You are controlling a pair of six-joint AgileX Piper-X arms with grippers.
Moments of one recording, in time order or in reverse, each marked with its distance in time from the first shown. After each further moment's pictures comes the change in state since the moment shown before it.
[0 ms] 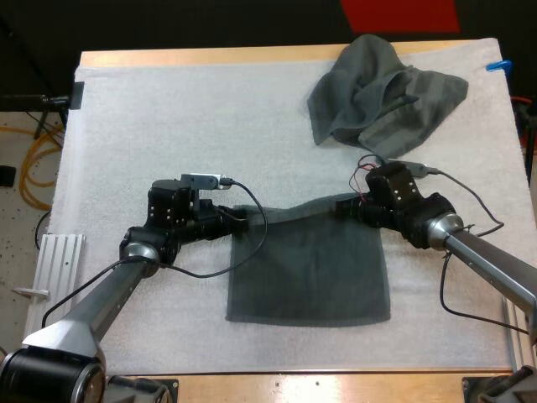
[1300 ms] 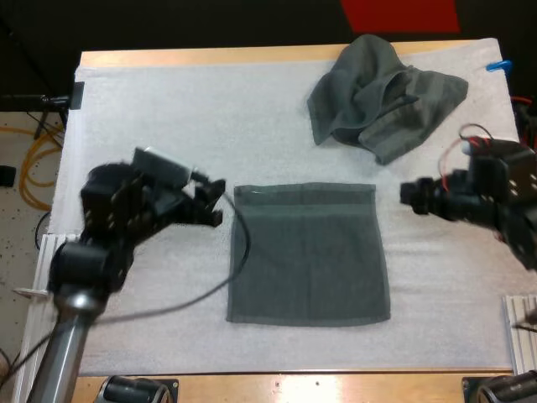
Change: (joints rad) left arm 0.000 -0.552 -0.280 0.562 -0.157 0.210; right arm -0.227 -0.543 -0.124 0.541 -0.224 -0.224
